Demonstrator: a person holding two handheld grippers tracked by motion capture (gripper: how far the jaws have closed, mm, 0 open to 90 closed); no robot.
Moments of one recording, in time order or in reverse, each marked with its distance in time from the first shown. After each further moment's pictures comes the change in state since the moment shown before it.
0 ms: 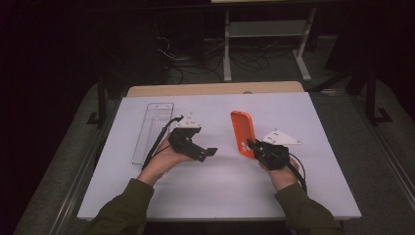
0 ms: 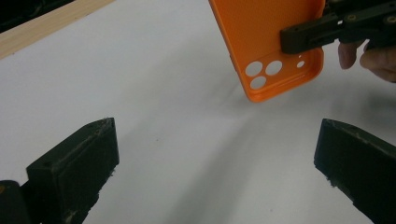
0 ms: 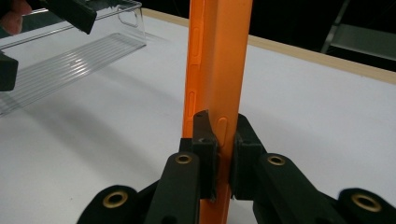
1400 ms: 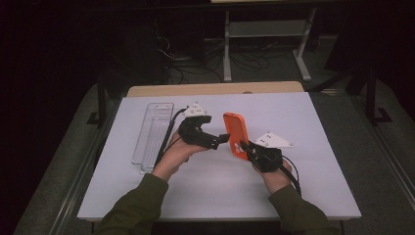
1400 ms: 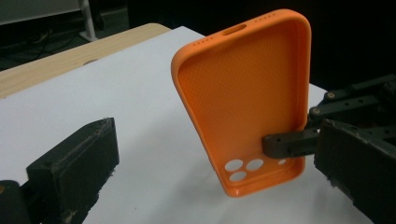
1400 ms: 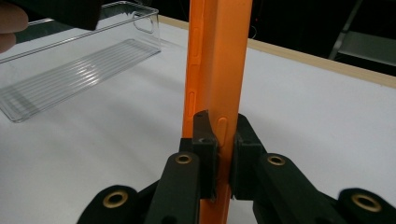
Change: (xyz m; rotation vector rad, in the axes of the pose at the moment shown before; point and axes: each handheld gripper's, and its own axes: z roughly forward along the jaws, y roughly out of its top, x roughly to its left) left arm -0.008 0.031 0.012 -0.160 -0.012 -0.112; right arm 0.019 0.002 0.005 -0.020 0.022 -0.002
